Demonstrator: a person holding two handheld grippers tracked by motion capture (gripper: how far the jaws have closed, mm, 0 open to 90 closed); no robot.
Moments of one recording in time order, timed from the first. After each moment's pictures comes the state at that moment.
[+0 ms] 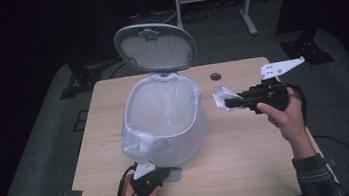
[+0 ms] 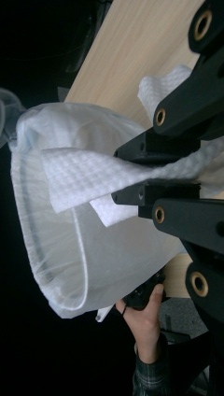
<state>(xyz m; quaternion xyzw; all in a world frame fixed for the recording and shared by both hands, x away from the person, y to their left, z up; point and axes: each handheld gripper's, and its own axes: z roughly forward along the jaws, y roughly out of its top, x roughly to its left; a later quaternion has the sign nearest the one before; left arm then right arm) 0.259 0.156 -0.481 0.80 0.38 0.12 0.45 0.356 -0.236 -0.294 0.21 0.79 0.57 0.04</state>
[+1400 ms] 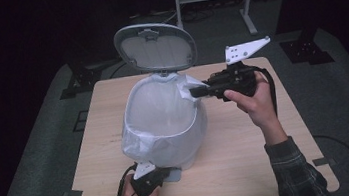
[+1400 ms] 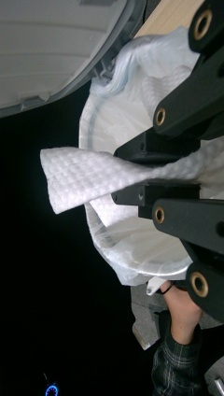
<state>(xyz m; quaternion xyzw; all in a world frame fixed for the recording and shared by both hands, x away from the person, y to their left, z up) 0.259 0.156 -0.481 0.80 0.38 0.12 0.45 0.366 -0.157 -0.238 0.12 0.80 0.59 0.03</state>
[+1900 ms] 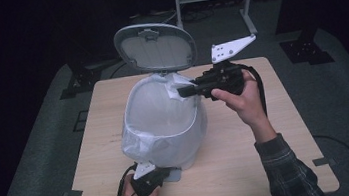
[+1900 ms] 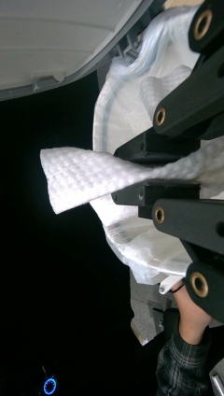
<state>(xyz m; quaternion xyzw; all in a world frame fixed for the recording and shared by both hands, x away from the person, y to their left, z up) 0.259 0.156 -0.481 0.79 0.38 0.12 0.45 0.370 -0.131 -0.231 0.11 0.80 0.59 0.02</state>
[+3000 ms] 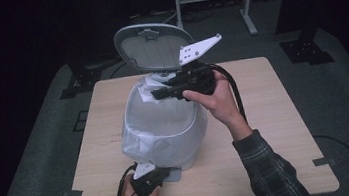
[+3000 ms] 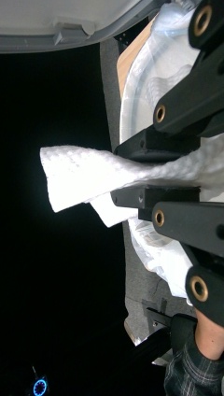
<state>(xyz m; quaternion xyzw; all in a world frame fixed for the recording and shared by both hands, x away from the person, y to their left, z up) 0.260 0.157 -0.481 0.80 0.38 0.13 0.45 0.378 -0.072 -0.225 0.09 0.81 0.58 0.02</state>
